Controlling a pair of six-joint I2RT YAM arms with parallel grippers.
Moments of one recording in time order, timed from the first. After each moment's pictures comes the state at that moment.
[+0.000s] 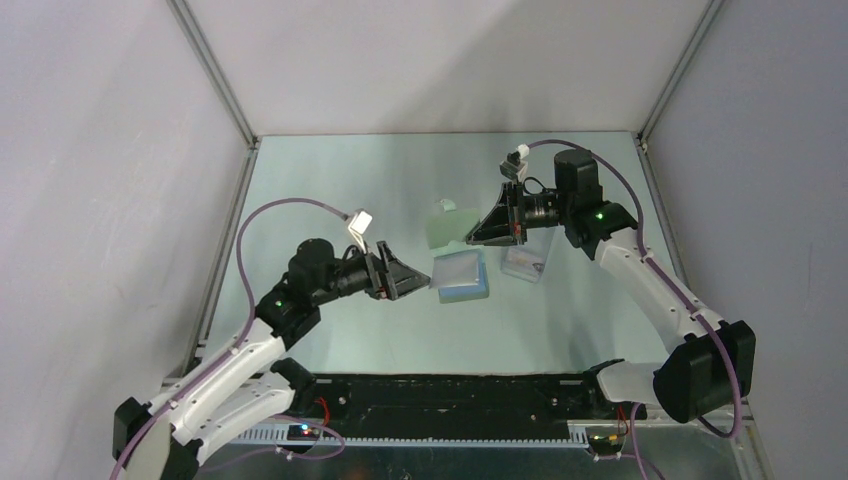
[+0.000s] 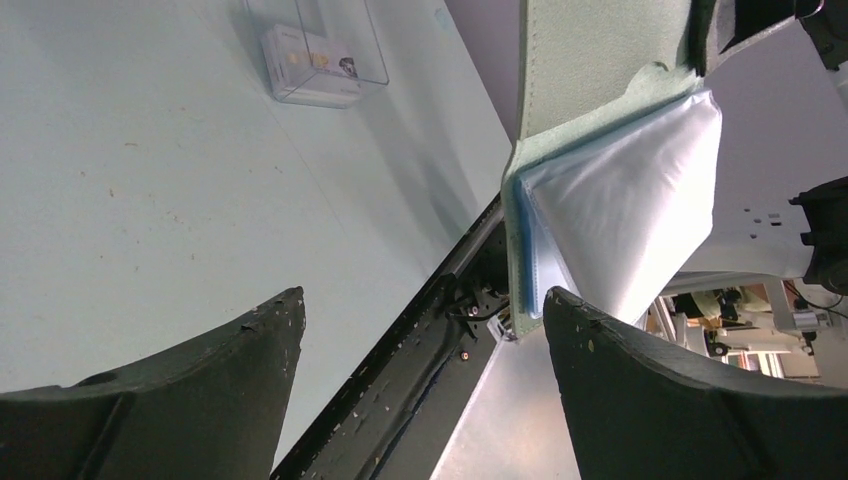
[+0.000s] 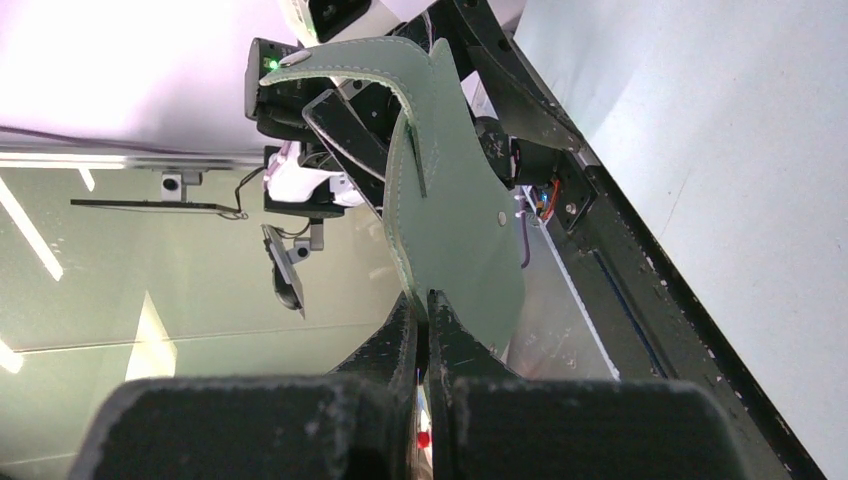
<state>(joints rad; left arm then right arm) -0.60 0.79 0.57 -0.03 0.46 -0.78 0.36 1.29 1.15 -0.32 -1.14 0.88</state>
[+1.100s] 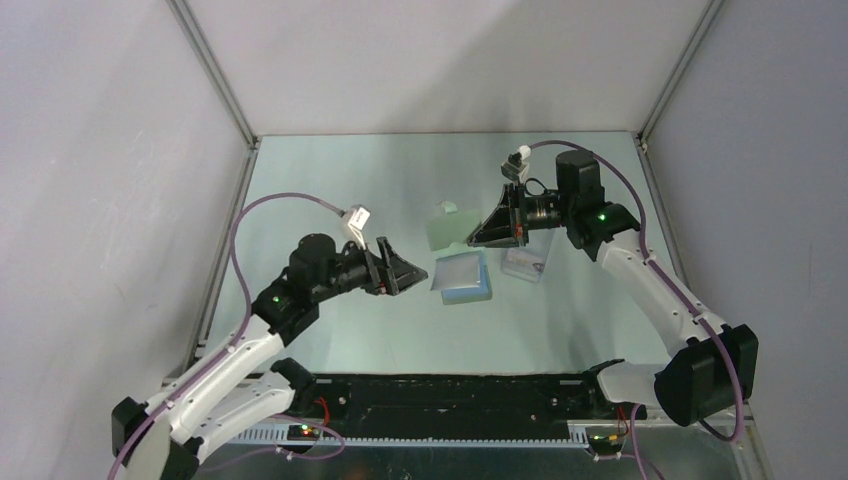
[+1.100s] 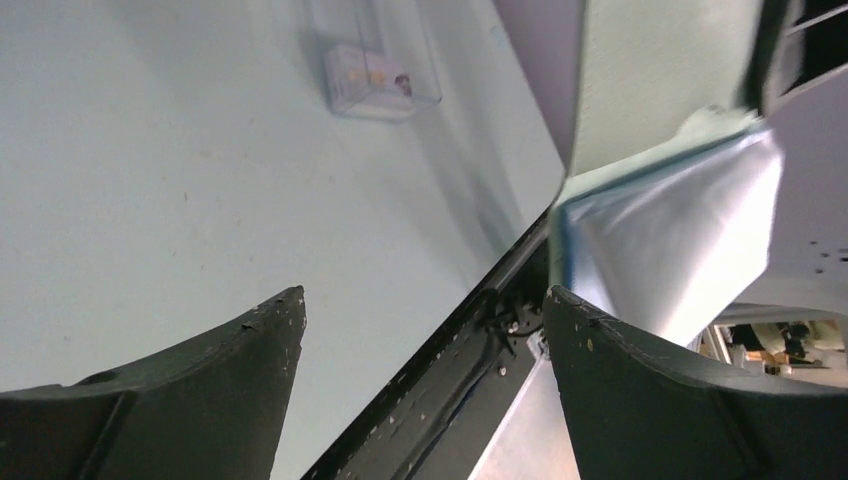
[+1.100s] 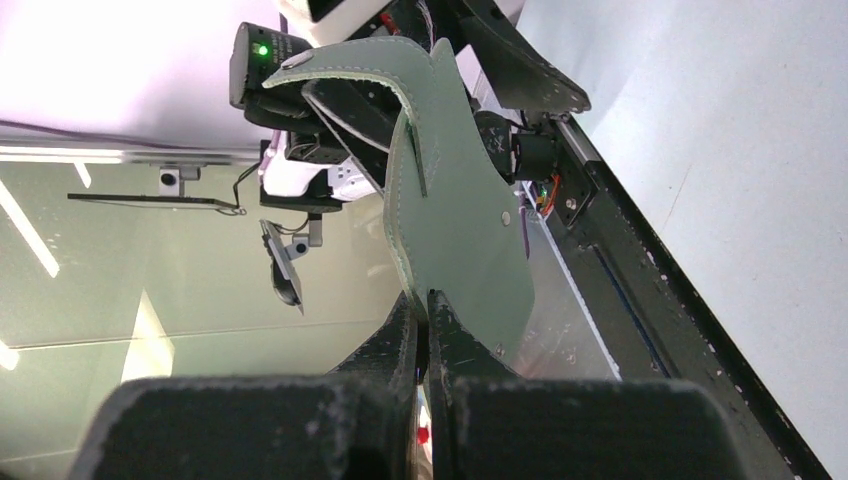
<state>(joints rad) -0.60 0.80 0.64 -0.12 0.36 -0.72 0.36 1.28 1.15 -0.34 -1.14 0.86</state>
